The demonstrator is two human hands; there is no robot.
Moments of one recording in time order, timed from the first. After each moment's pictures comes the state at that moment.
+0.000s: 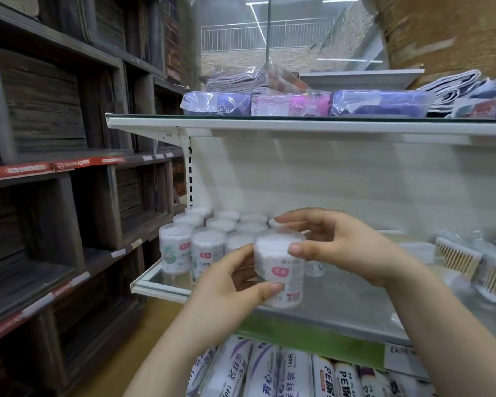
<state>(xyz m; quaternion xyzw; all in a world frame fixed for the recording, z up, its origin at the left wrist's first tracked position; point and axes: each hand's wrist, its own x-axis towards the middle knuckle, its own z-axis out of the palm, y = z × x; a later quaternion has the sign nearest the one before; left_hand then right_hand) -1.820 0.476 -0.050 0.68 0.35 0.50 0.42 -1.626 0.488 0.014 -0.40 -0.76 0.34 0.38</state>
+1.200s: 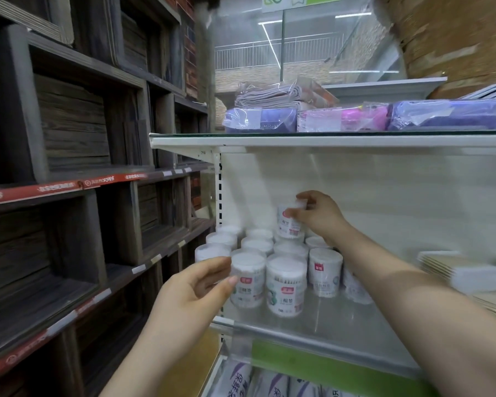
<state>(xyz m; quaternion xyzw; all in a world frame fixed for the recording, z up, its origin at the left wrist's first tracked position) -1.914 0.504 -0.048 0.63 0.45 0.57 0.29 -1.680 0.682 0.010 -0.52 -0.62 0.21 0.54</state>
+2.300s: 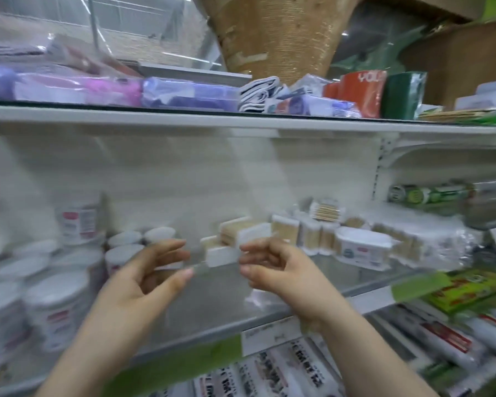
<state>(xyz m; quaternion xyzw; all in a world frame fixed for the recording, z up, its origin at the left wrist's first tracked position) -1.730 0.518 -0.046 0.71 0.23 0.48 0.46 -1.540 0.424 -0.039 -0.55 -0.50 0.30 0.60</state>
